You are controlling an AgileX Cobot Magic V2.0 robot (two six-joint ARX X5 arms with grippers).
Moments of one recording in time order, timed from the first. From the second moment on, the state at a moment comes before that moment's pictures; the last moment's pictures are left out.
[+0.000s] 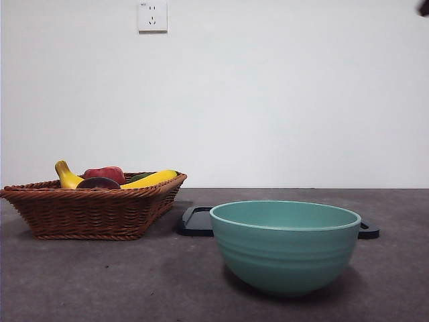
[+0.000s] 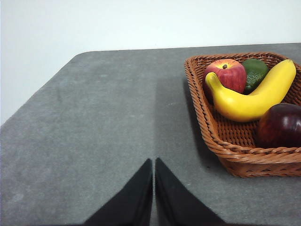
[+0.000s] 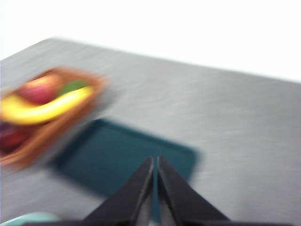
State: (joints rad) left arm 0.06 0.01 0.03 -0.18 0.03 0.06; right arm 0.07 0.62 0.67 -0.31 -0.33 -0.03
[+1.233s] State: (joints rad) left arm 0.06 0.01 0.03 -0.18 0.03 0.06; right arm -0.07 0.01 0.02 -0.15 -0.10 0.01
